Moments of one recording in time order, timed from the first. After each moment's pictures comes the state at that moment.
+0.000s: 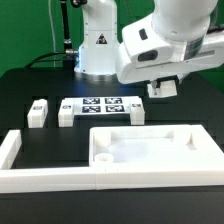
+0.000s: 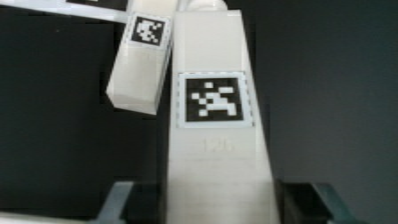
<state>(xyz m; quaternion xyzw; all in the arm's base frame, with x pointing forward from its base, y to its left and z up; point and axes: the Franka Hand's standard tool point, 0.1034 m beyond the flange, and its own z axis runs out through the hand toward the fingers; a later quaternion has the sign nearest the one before) 0.518 0.089 0.115 -0.96 -0.05 0.28 0.06</state>
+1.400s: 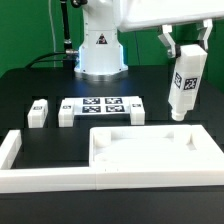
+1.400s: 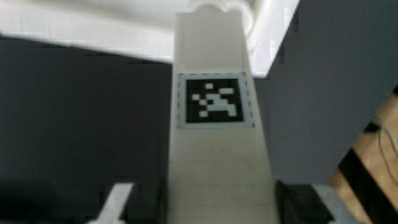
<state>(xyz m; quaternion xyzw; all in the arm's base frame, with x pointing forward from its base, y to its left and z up) 0.648 0.069 0.199 -0.97 -0.09 -0.23 0.03</state>
